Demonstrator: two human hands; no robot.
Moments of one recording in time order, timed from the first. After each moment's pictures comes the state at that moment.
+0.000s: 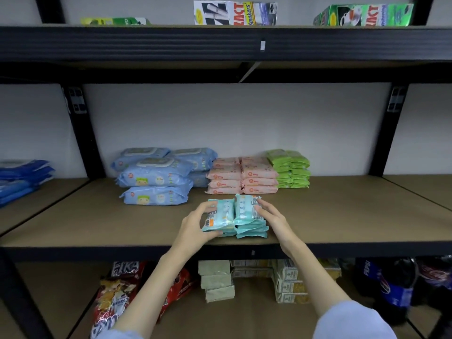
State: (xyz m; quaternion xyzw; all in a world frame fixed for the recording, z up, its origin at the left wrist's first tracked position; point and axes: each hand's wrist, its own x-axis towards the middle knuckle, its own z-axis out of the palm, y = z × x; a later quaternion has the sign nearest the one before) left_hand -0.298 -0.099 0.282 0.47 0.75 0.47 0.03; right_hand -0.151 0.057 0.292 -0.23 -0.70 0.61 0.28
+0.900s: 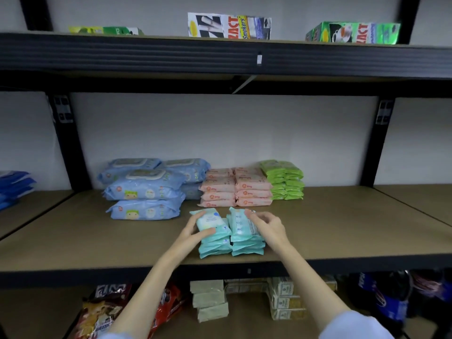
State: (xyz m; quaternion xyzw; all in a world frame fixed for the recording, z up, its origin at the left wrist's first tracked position) left_hand -0.320 -0.075 0.289 0.37 0.66 0.59 0.27; right_hand -0.172 0.065 0.307 -0.36 -0.74 0.48 0.30
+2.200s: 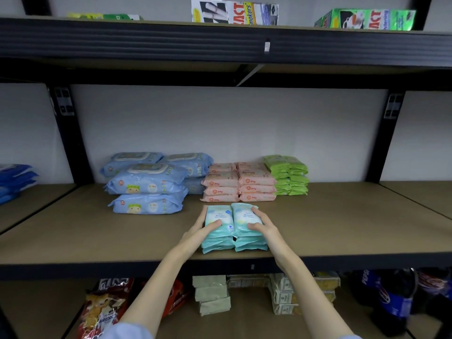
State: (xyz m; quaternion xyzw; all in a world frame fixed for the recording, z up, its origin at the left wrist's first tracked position) left_hand -0.322 -0.069 0.282 0.35 0.72 0.52 0.30; right_hand -0.171 0.061 0.284 -0.23 -0.71 0.61 0.25
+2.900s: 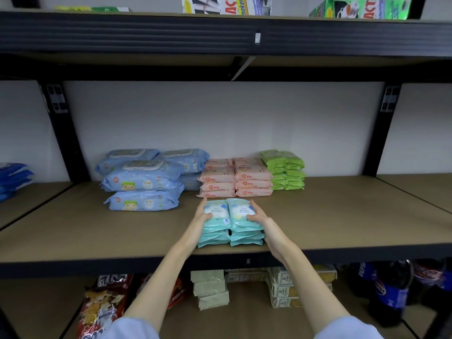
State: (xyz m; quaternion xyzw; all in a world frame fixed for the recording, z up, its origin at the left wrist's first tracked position) left_hand -0.309 -0.050 0.285 0.37 0.64 0.62 0.26; right_hand -0.168 0.065 0.290 -0.22 -0.68 0.67 0.21
